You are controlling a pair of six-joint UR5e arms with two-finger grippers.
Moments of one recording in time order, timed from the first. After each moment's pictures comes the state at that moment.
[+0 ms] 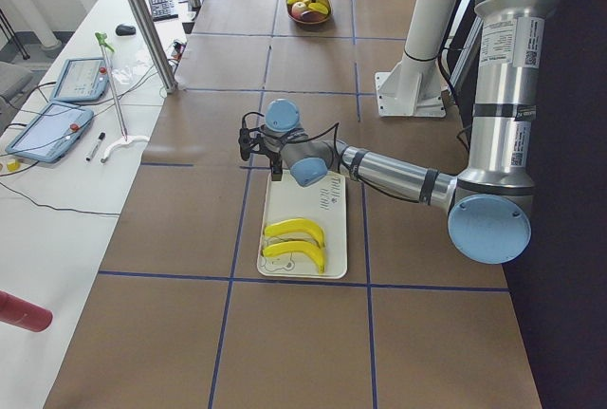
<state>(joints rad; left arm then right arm) -1.07 -1.58 -1.77 -2.28 -2.31 -1.12 0.90 -1.76 1.97 -1.31 2.02 0.82</state>
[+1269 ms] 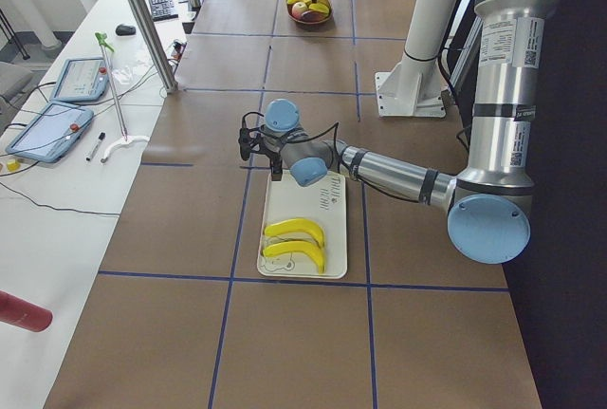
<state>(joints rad) -1.07 -1.58 -1.76 -2.28 -2.31 -1.12 0.90 -1.76 1.96 -1.31 2.01 0.81</state>
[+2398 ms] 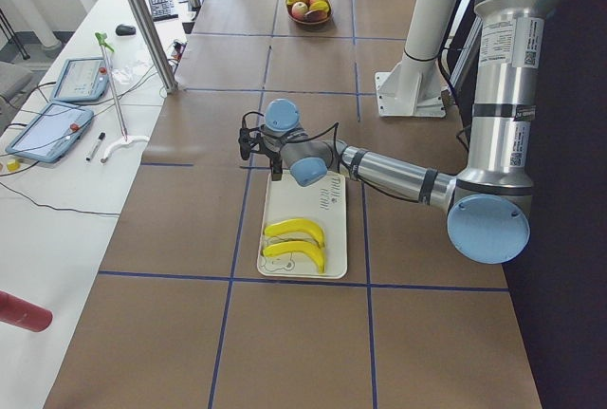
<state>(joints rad) -1.07 -1.58 -1.76 -2.28 -2.31 -1.12 0.95 -1.77 2.13 -1.32 2.03 0.81</state>
